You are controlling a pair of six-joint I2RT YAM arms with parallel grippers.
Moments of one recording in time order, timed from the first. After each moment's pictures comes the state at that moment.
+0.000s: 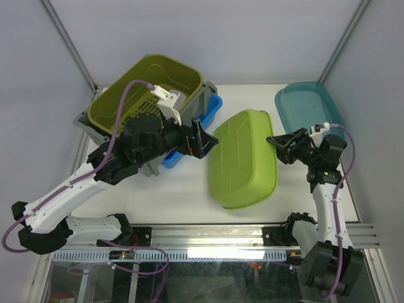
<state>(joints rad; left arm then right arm) -1.01 1.12 1.42 -0.53 -0.14 -0.52 -0.23 0.85 0.56 -0.08 -0.89 1.14</state>
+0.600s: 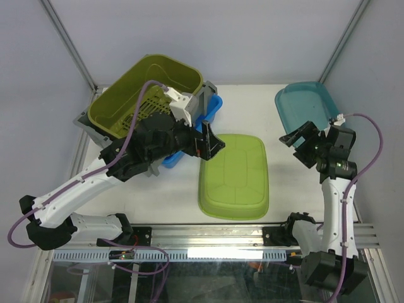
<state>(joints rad) -1.01 1.17 1.41 -0.51 -0.09 -0.52 -0.24 0.87 0.86 -0.69 -0.39 0.62</state>
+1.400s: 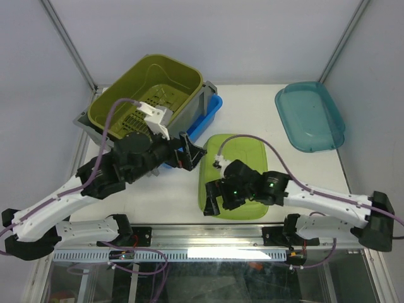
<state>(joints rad) -1.09 0.99 1.26 -0.53 -0.27 -0.54 1.10 1.00 0.80 -0.62 -0.19 0.76</state>
